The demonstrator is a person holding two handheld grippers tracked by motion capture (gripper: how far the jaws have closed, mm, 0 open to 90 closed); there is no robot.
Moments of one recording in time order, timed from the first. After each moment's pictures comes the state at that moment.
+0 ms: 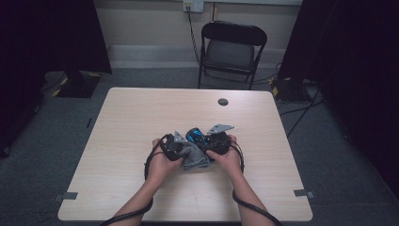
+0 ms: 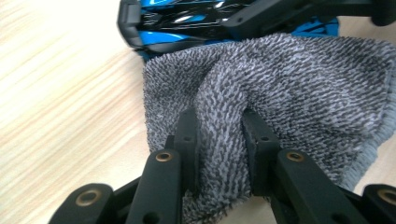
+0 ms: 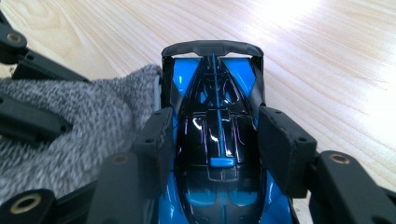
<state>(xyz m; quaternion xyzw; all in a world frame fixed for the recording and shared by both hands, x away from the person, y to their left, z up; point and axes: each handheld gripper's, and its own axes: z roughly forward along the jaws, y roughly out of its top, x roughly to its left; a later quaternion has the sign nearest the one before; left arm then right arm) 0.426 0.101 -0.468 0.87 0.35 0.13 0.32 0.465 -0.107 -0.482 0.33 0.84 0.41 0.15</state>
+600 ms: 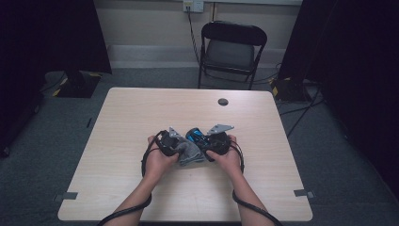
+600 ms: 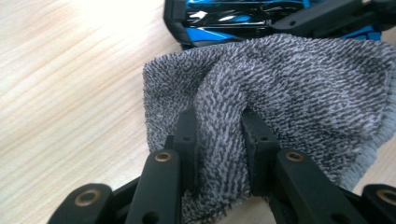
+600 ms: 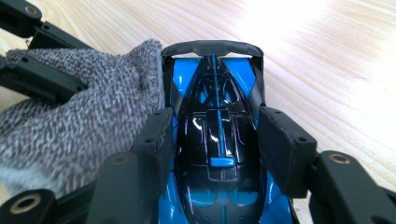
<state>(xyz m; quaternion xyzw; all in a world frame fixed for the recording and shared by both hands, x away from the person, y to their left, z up) 0.438 0.115 -0.466 0.86 0.38 0.14 0.31 0.465 -0.107 -0.482 0.33 0.84 0.41 0.16</state>
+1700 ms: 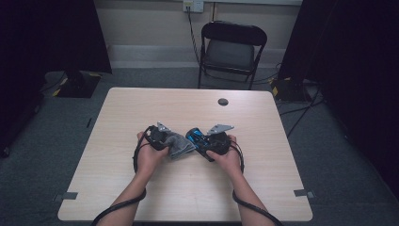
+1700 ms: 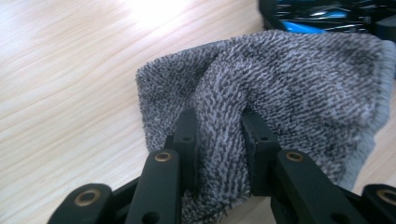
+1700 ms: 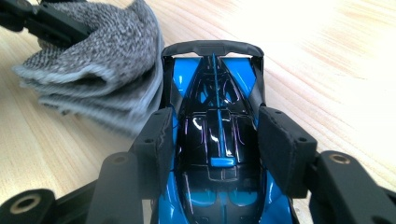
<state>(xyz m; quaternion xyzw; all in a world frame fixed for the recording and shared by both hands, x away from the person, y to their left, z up) 0.452 0.150 -0.466 0.83 0.43 0.18 0.30 0.465 -0.107 -0.482 0.33 0.84 0.41 0.16</state>
